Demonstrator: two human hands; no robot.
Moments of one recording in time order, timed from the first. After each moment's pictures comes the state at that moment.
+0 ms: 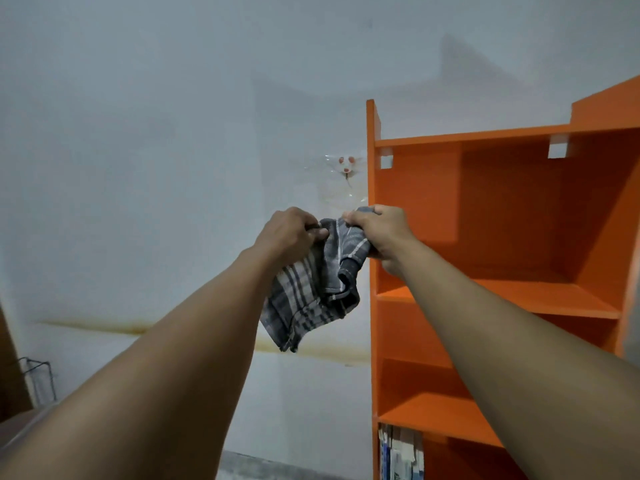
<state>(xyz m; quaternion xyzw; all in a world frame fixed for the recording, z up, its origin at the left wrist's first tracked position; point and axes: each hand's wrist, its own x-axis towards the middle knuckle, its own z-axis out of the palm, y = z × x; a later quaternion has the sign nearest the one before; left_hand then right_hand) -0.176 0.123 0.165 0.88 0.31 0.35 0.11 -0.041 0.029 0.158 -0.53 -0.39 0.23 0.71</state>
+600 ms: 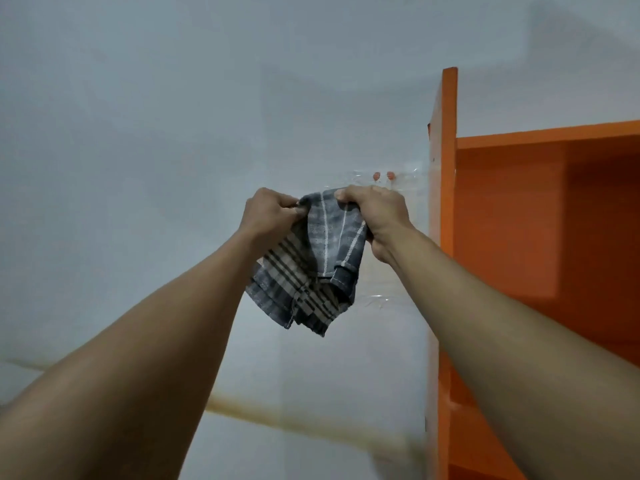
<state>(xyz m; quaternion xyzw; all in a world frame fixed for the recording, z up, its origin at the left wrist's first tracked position) -0.099 0.360 0.215 0.79 0.31 0.49 0.19 0.036 0.263 0.215 -0.45 -0.41 0.22 0.76</state>
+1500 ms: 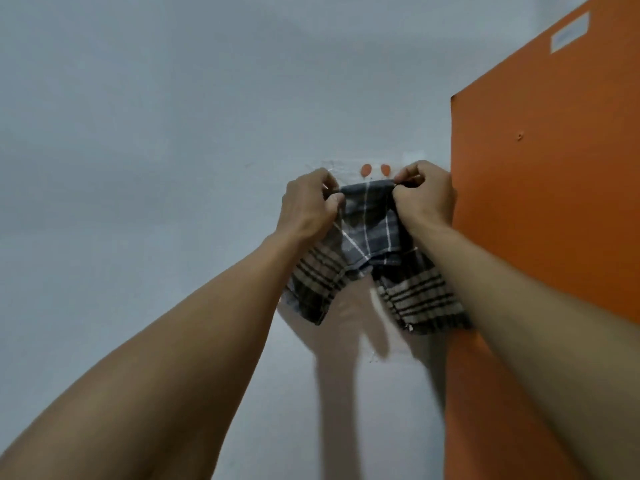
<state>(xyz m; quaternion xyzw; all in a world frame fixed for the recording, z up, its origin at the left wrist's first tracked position) 0.094 0.563 0.228 0.83 0.09 0.52 0.18 0.186 0.429 0.228 -0.65 -0.27 -0.30 0.64</state>
